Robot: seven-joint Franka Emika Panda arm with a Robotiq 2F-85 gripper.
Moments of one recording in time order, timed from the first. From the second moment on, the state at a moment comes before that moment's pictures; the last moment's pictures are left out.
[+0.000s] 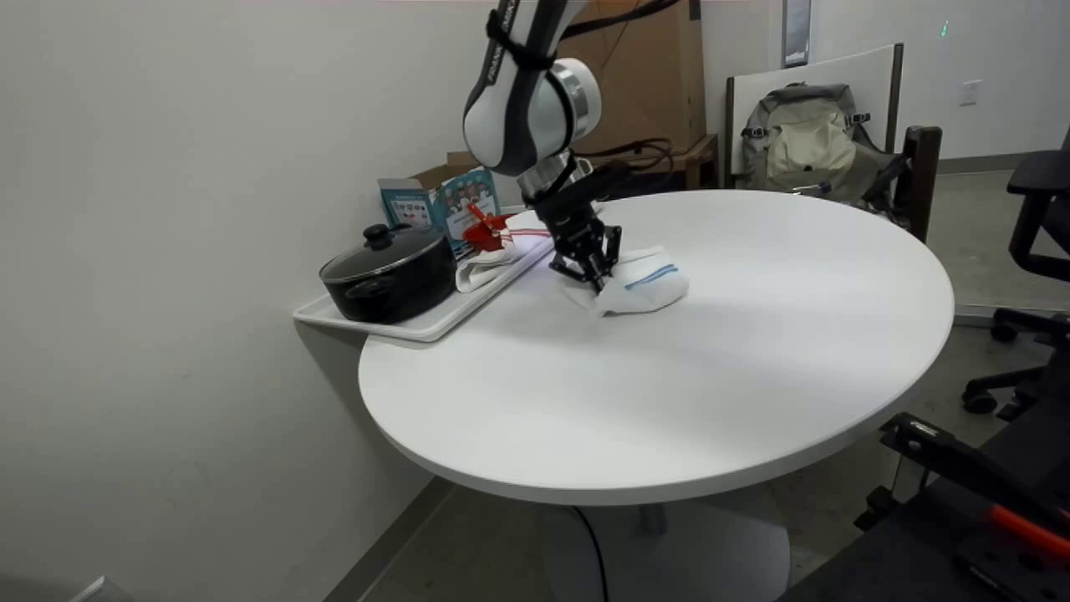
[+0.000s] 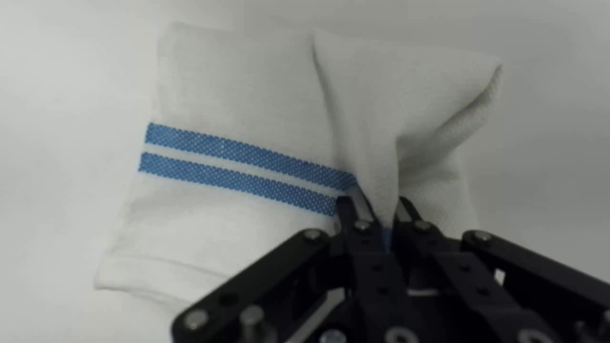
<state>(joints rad) 0.23 0.90 -0.06 -1.44 -0.11 2.04 0.35</state>
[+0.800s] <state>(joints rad) 0.02 0.87 -0.12 -1.50 -0.11 2.04 0.32</state>
